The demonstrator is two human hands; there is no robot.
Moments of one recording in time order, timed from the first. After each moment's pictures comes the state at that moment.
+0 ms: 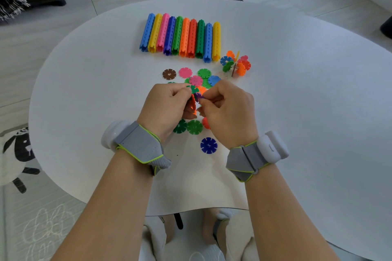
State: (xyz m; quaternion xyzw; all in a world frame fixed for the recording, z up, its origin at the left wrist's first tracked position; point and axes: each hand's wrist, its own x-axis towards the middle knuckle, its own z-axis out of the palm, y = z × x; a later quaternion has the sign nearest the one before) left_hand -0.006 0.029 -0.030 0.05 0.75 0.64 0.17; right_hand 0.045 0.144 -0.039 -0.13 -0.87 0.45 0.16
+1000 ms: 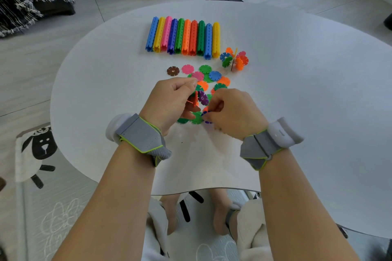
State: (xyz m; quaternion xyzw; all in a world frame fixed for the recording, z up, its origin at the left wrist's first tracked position) left_hand 0.010 0.023 -0.009 0.04 0.74 0.64 0.20; right_hand 0.063 0.155 -0.013 -0.12 -0.93 0.33 -0.08
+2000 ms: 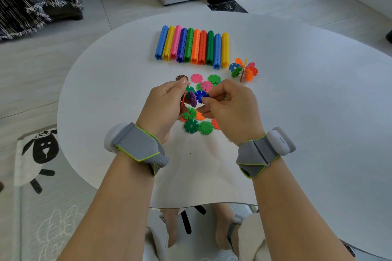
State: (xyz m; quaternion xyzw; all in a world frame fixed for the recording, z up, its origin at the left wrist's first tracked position) left_hand -0.001 0.006 -0.007 -0.01 0.73 0.66 0.18; right_hand 0.046 0.129 -0.013 -0.15 -0.80 0.57 0.10
